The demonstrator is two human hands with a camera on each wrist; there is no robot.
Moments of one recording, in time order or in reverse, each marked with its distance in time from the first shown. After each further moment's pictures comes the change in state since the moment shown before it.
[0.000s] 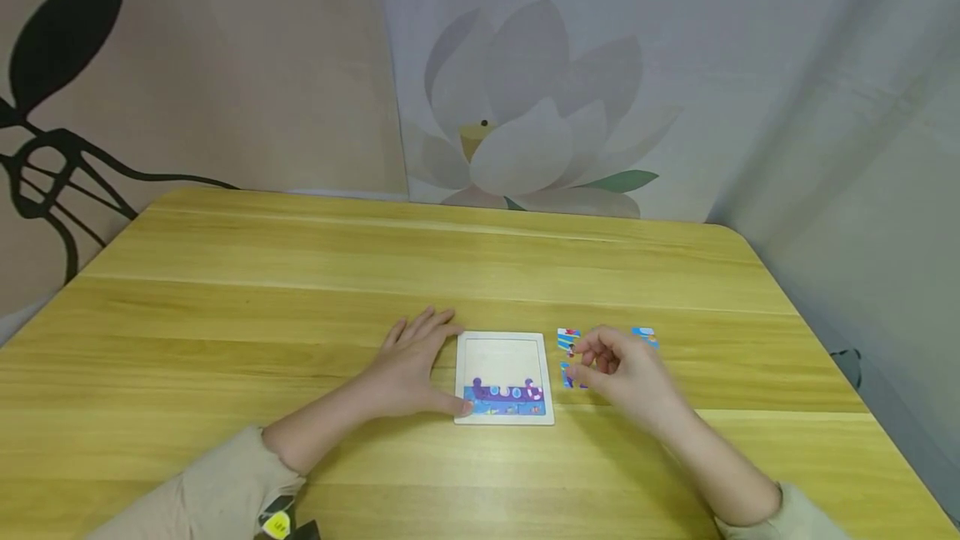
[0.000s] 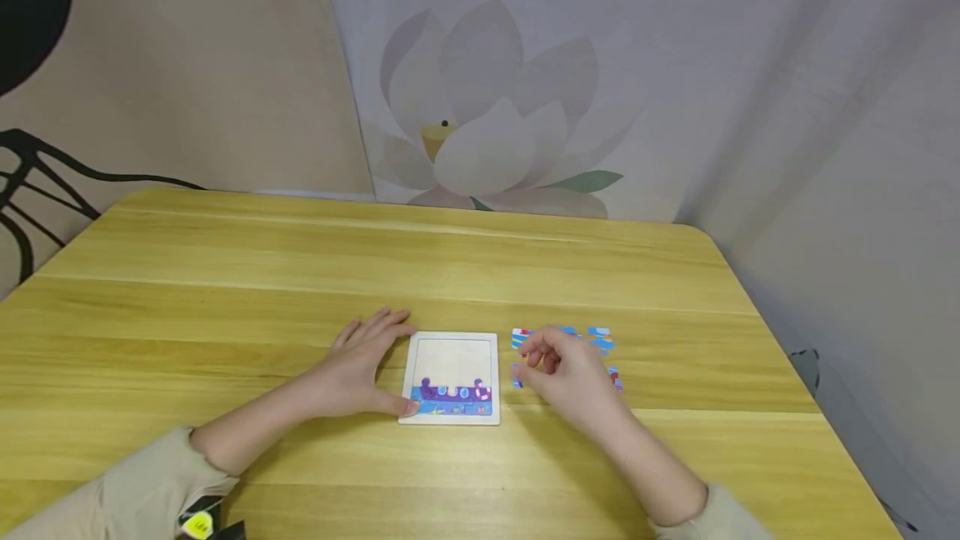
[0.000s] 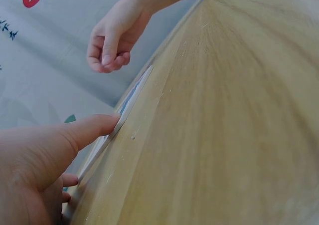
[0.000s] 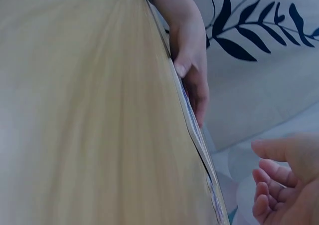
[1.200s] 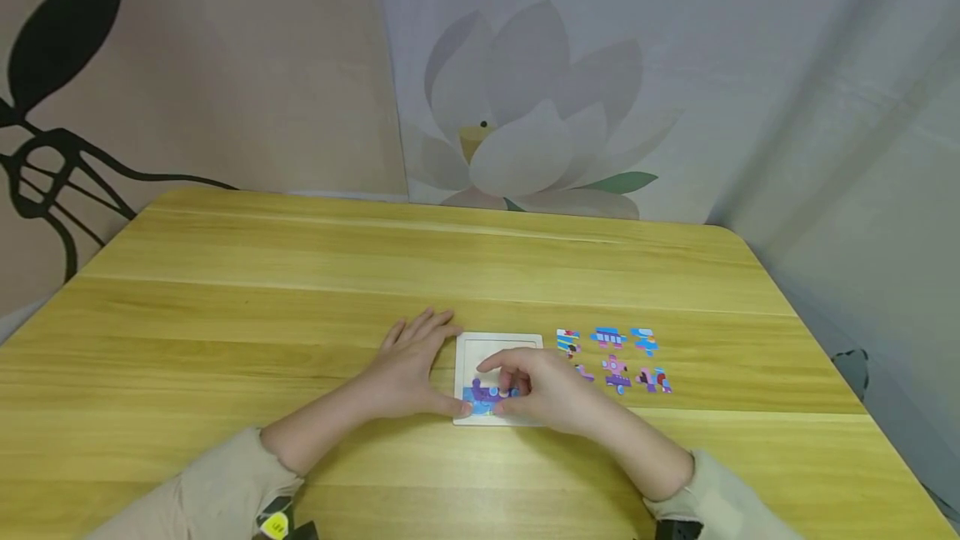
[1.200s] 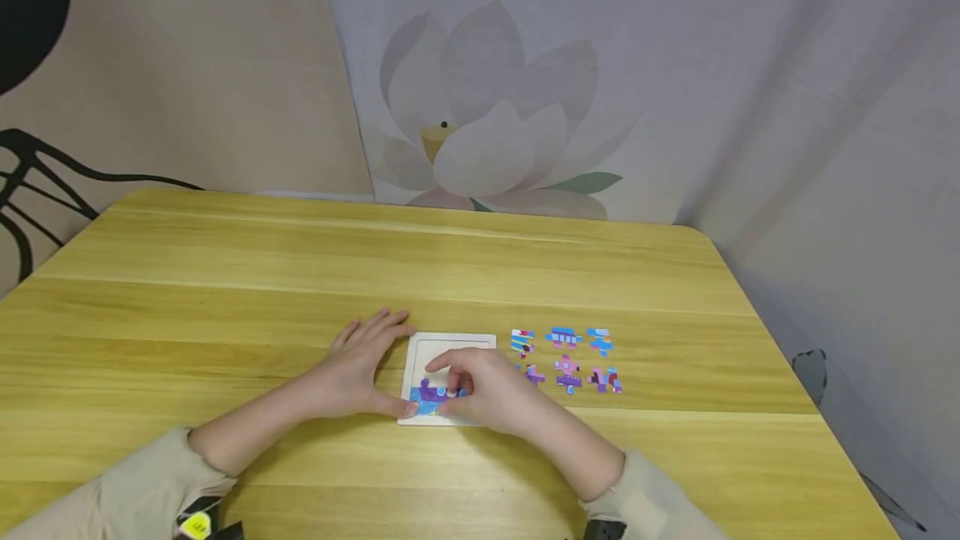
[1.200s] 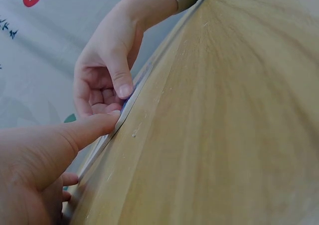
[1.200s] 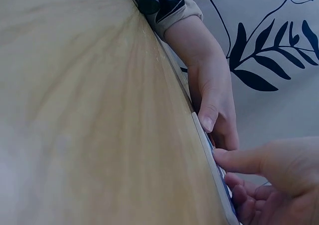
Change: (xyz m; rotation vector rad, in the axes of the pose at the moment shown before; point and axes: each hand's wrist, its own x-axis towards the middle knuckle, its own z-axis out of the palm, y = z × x) left_hand 0.000 0.000 -0.001 0.005 0.008 0.012; right_hand 0.027 -0.025 0.057 -0.055 -0.394 -0.197
